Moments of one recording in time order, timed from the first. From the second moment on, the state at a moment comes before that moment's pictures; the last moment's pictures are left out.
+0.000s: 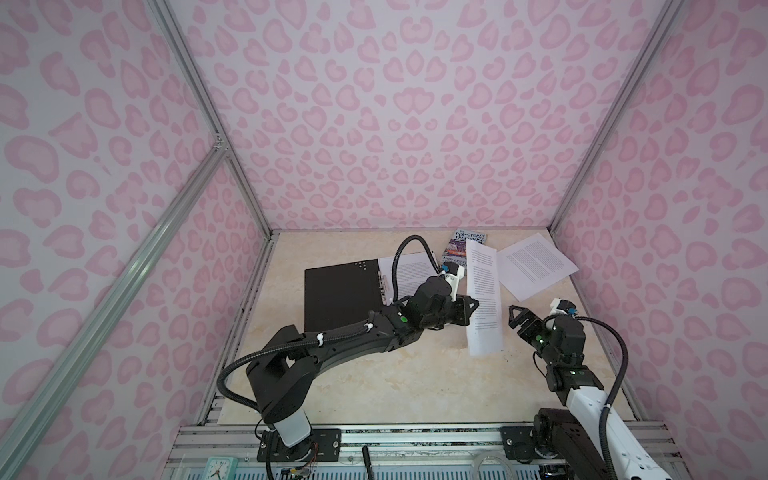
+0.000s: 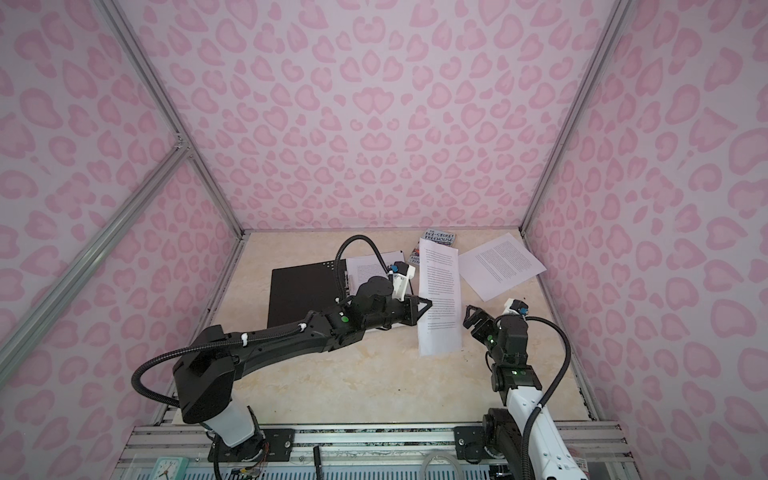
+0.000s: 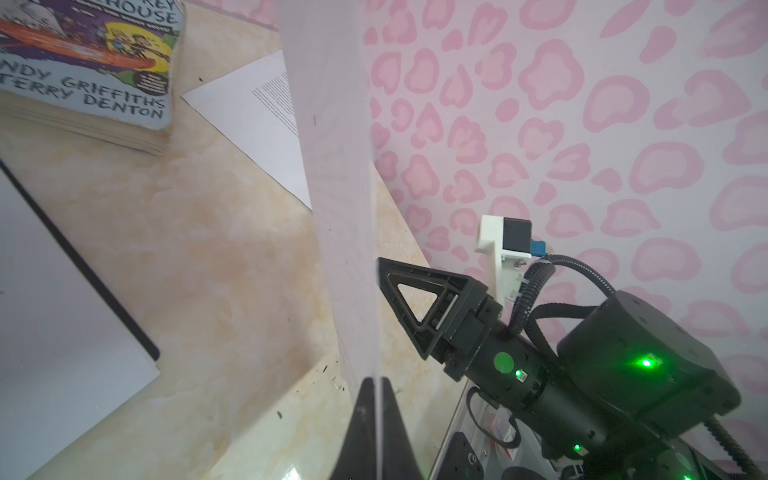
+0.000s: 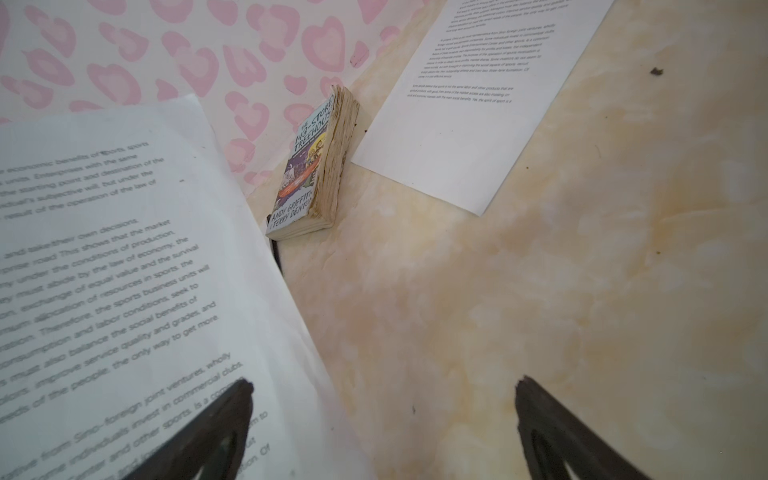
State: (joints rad) left arm -1.00 1.67 1.20 0.11 0.11 -0.73; right arm -0.06 0.77 0.27 0.03 -0.14 0.68
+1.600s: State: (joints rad) left arm -0.25 1.56 0.73 -0.12 0.33 -0.68; right arm 0.51 1.68 1.04 -0.12 -0.36 0.40
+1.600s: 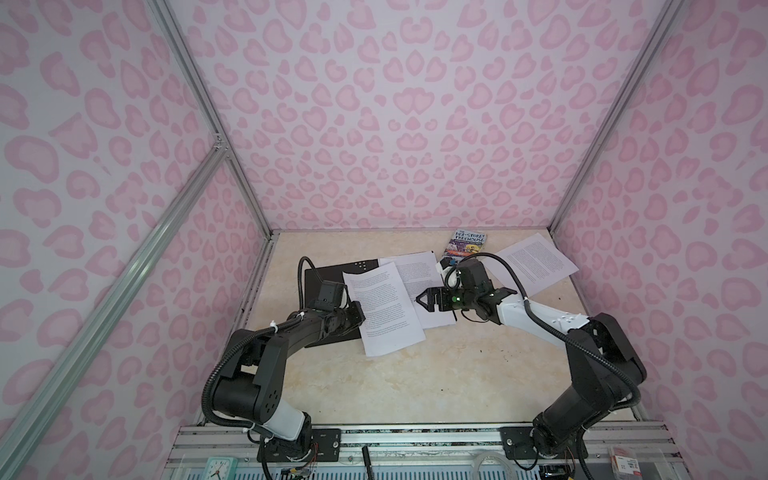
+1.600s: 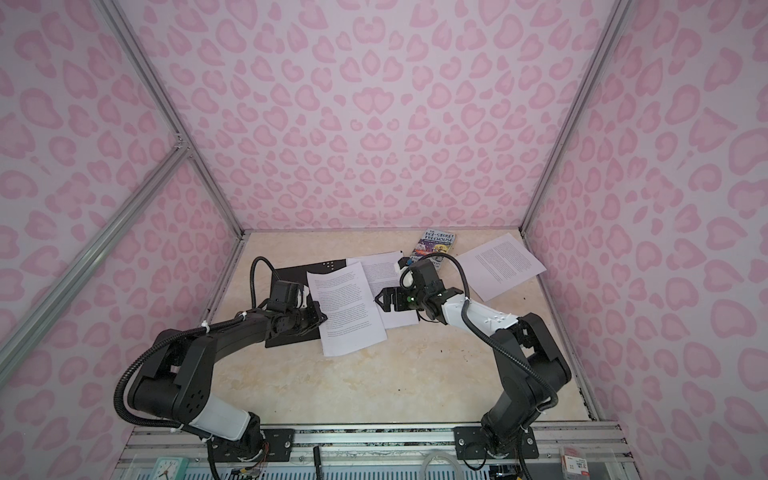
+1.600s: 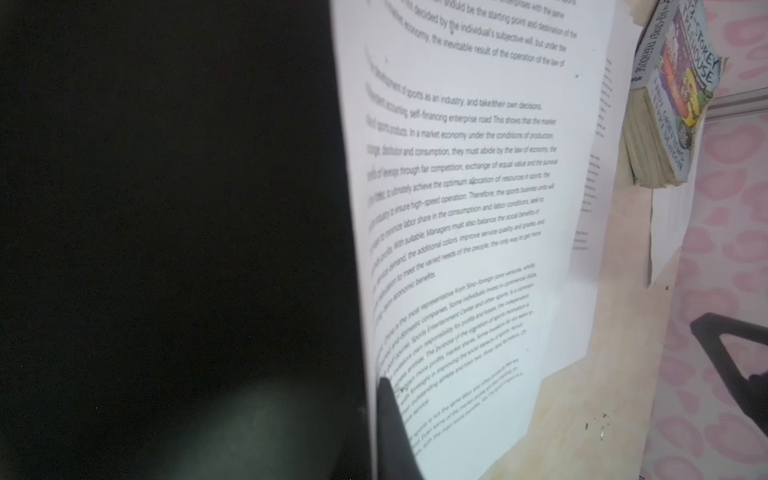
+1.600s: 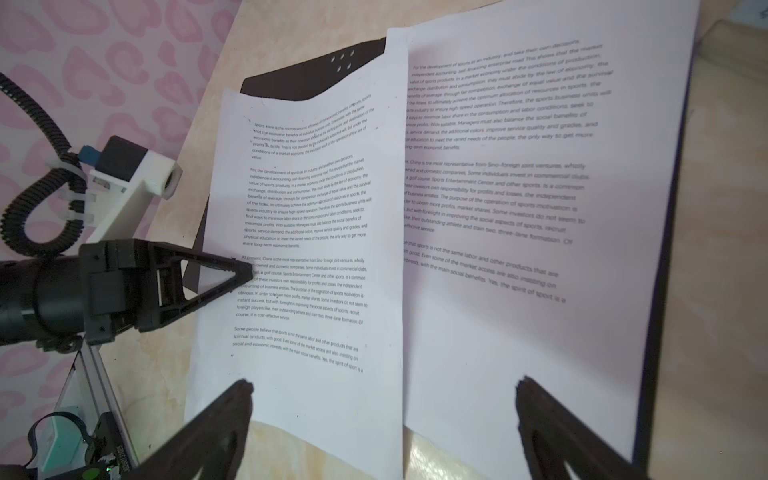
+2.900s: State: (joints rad) left arm -0.25 1.65 0.77 -0.17 0.35 -0.68; right arm 0.65 2.03 1.29 -0.19 -0.44 0.50
